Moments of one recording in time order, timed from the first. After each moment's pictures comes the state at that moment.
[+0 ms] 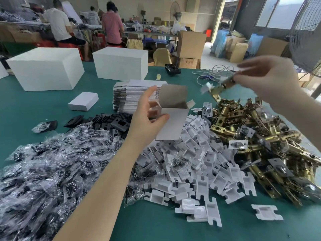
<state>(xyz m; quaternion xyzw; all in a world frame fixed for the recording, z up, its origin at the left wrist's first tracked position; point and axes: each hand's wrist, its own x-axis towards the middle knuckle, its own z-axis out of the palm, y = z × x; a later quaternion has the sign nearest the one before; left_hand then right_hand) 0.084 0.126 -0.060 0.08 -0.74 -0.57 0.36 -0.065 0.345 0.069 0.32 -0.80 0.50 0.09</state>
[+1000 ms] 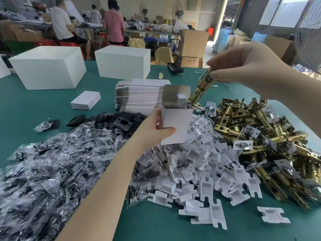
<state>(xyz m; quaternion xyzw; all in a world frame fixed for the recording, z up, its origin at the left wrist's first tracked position) 0.086 0.119 -0.071 0.12 -0.77 -0.60 0.18 -0.047 0.307 0.090 0.46 -0.74 0.47 -0.06</state>
